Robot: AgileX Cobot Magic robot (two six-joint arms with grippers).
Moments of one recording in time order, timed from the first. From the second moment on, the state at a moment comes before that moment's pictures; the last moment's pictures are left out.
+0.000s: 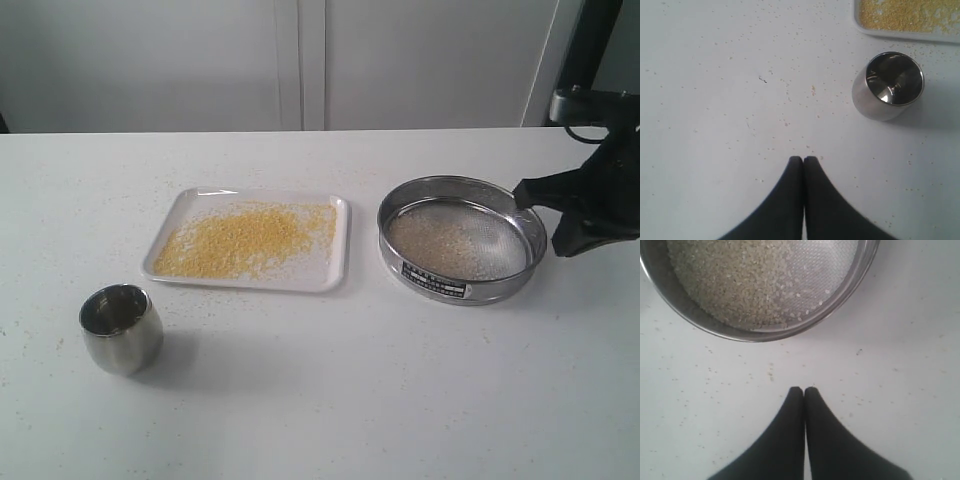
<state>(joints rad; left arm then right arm) 0.03 0.69 -0.69 -0.13 0.96 0.10 0.02 1.57 -1.13 0.21 0.89 -0.14</state>
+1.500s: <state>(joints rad) 0.03 0.69 -0.69 -0.13 0.96 0.10 0.02 0.63 -0.59 0.22 0.71 -0.14</state>
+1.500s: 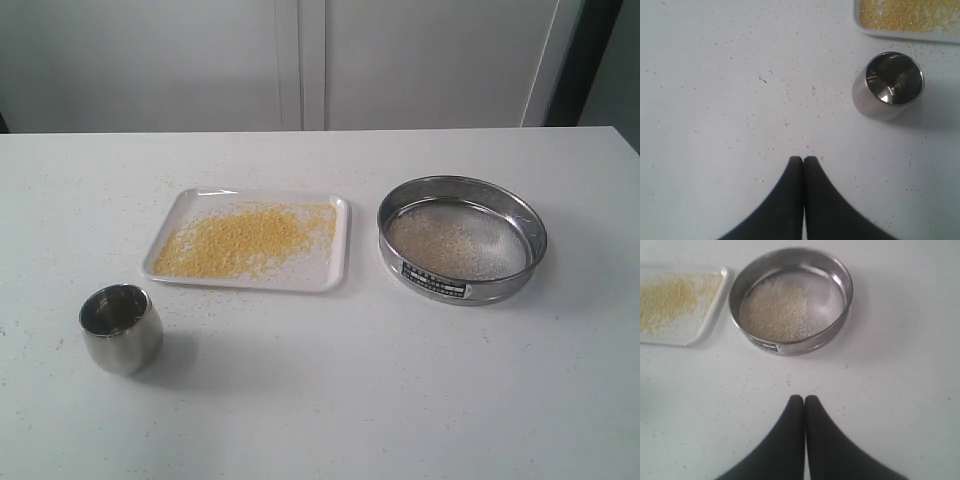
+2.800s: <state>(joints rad) 0.03 0.69 -0.69 -0.13 0.96 0.10 0.02 0.37 -0.49 0.21 0.65 -0.14</state>
